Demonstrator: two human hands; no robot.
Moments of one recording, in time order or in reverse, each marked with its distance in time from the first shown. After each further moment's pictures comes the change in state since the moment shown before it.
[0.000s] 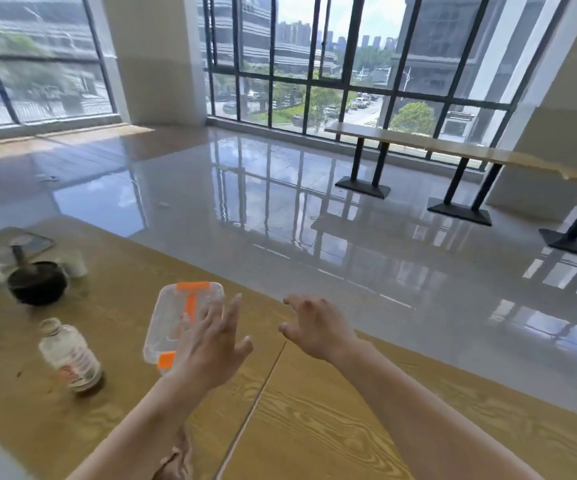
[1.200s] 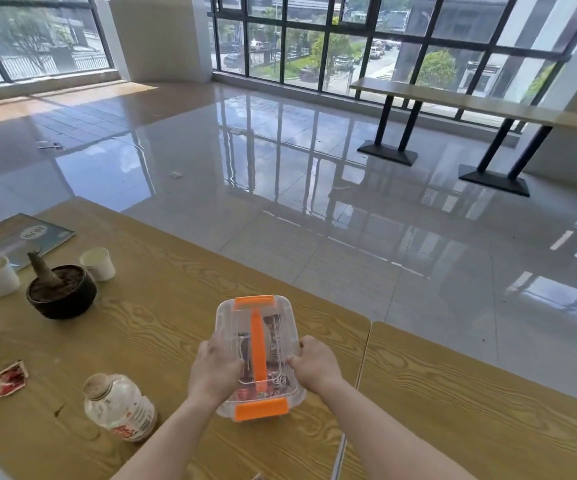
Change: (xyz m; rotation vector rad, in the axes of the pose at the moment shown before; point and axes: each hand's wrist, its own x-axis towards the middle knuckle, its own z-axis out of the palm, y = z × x) left_hand 0.111 -0.198 0.063 -0.499 -0.094 -0.389; right_hand 0.158 -0.085 0.176 0.323 -0.243 0.472
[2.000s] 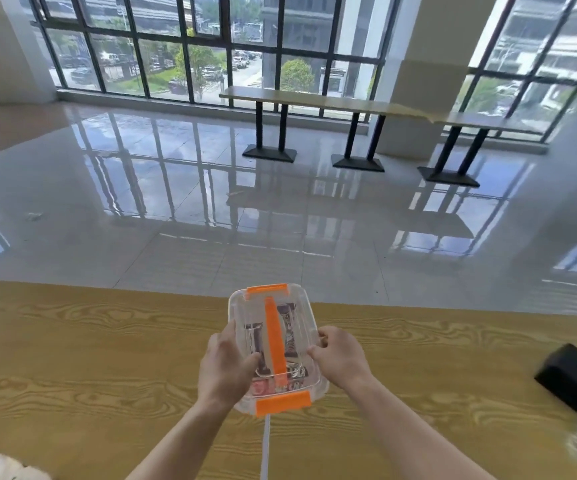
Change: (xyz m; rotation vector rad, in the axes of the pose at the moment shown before) left_hand -0.051 0.095 0.094 -0.052 -0.208 0.488; right_hand -0.120 0.126 -0.092 0.237 0.380 0.228
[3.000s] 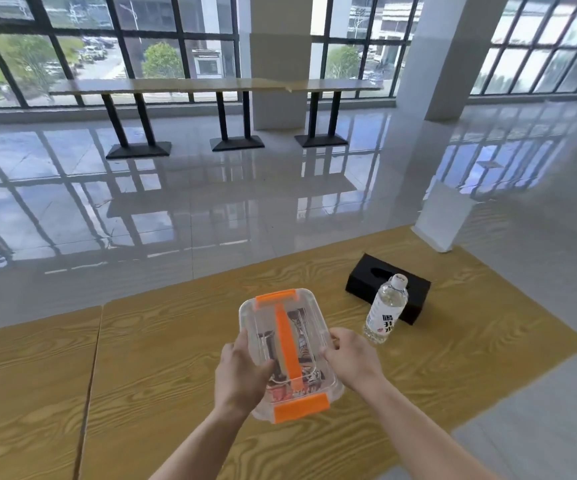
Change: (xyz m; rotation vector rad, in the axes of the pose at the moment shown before) left_hand -0.156 0.195 0.282 0.006 -0.332 0.125; right_hand -0.153 0.303 -0.193 0.008 0.246 0.304
